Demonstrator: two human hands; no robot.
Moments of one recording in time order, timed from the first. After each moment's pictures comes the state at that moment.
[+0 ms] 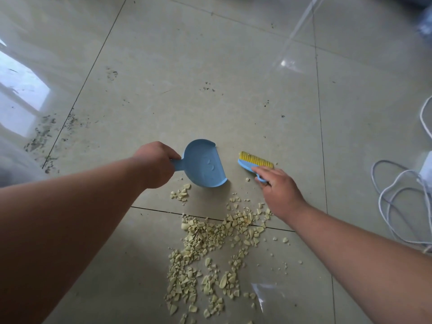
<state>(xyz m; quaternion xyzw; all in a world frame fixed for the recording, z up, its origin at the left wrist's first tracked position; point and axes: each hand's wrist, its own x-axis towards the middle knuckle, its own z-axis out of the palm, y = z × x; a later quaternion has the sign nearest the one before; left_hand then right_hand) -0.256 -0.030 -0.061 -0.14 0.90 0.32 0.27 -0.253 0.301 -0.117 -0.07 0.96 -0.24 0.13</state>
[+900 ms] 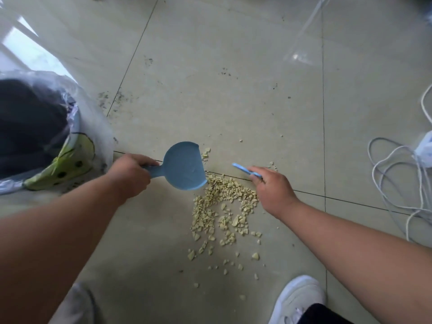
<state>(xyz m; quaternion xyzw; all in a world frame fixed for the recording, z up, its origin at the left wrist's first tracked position) -0.080 -0.106 -0.037 -0.30 0.82 0.45 0.20 -0.119 0.251 -0.050 -0.05 0.94 -0.30 0.16</state>
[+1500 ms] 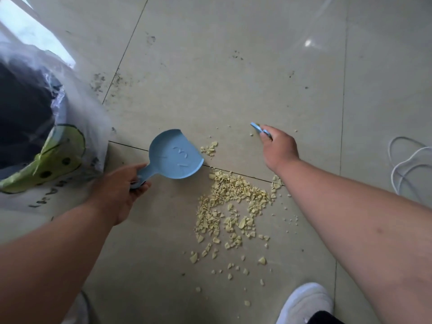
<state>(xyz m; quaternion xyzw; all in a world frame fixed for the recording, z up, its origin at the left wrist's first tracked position) -0.052 -0.122 -0.111 -0.48 0.52 0.70 0.10 -0.225 0.221 -0.092 0.05 0.95 -0.29 0.13</state>
